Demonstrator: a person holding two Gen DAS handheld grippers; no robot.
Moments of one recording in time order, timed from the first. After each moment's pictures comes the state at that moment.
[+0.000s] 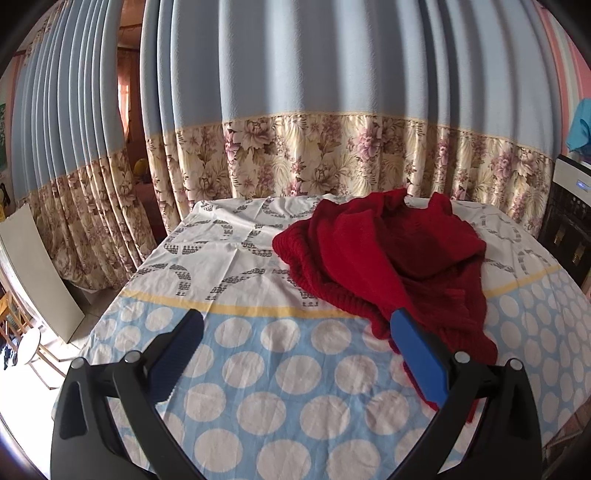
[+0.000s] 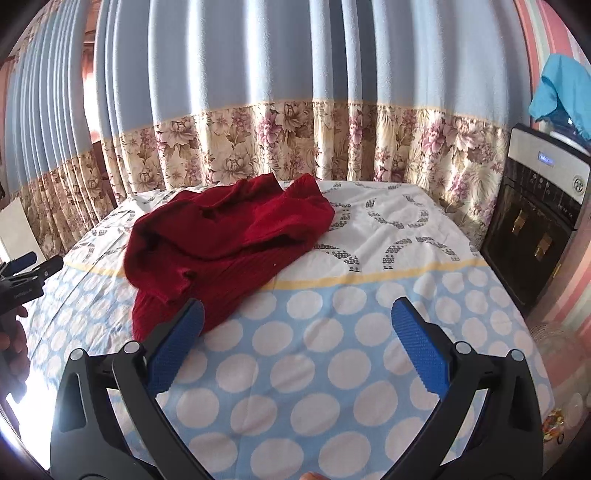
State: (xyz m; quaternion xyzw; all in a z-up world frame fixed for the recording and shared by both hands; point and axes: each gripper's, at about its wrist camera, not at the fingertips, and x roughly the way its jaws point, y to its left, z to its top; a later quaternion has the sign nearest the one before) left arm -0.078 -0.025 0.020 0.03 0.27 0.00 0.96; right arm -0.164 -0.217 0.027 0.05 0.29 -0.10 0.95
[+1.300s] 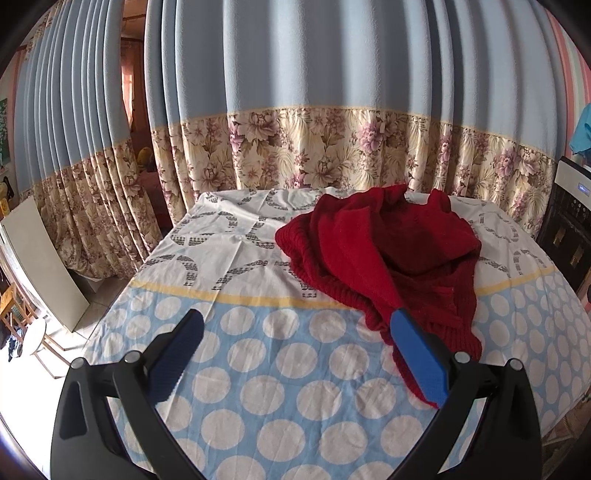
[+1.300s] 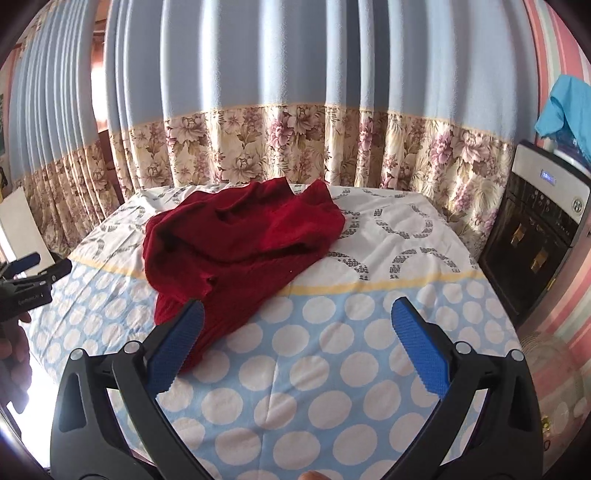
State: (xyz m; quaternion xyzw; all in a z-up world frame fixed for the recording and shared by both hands) left arm -0.083 -0.025 0.036 0.02 0.30 0.01 0.95; right arm -0.154 -0.195 0.057 0.04 0.31 -0.09 0.95
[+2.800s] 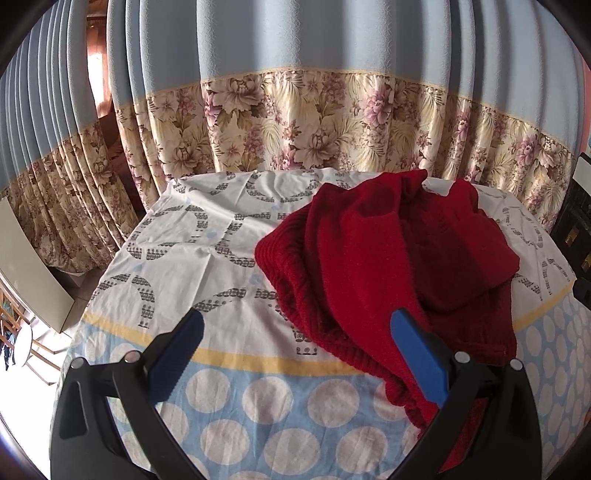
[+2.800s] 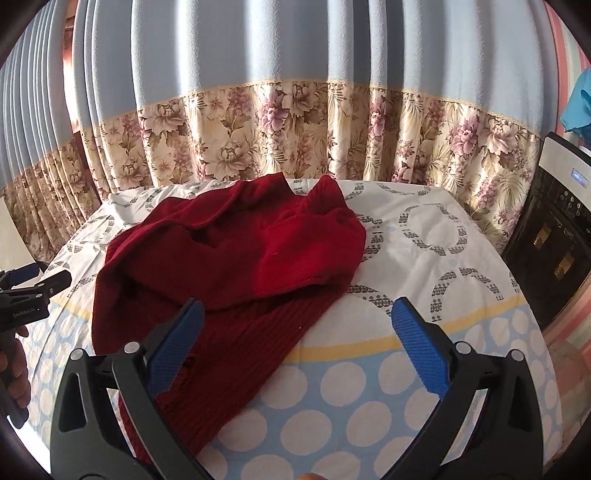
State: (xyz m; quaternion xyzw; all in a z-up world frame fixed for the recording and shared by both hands) left arm 0.057 -0.023 0.011 0.02 0.36 -0.02 0.93; right arm -0.010 -0.207 0.027 0.05 0.34 -0.10 0.94
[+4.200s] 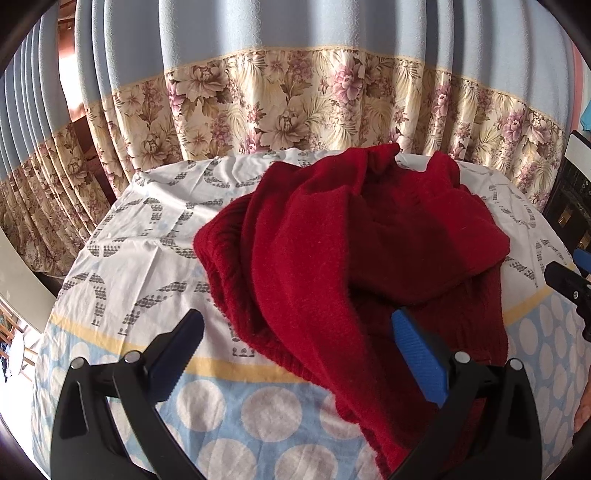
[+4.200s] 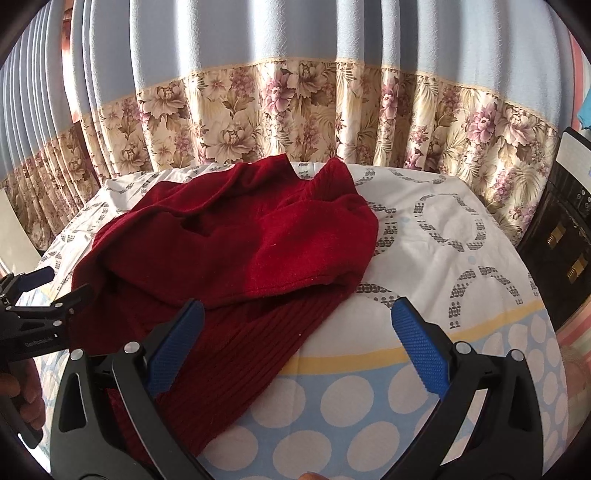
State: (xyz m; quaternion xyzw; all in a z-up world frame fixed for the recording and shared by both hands) left arm 0.079 -0.077 -0.022 0.04 0.38 -0.04 0.92; right arm 0.024 -0.218 0.001 0.05 0.37 -0.08 0.93
